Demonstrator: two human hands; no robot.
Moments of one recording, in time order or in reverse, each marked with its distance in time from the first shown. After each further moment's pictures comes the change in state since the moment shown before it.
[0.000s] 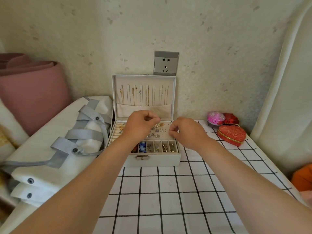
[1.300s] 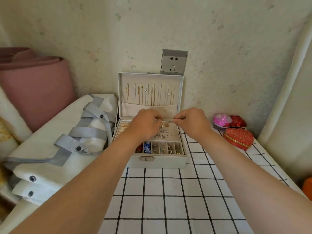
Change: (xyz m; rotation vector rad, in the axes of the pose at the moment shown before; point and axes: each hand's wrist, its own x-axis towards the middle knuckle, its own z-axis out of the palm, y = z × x) left_hand 0.020 -0.014 -0.001 0.454 -0.135 0.120; right_hand 0.031 0.001 -0.001 0.327 0.184 0.109
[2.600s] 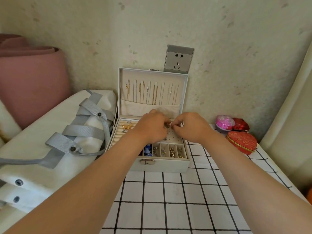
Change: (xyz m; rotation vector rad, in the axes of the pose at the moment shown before) left_hand 0.017 -0.005 0.016 0.211 -0.140 0.168; right_hand 0.013 0.009 0.010 -0.249 -0.197 -0.119
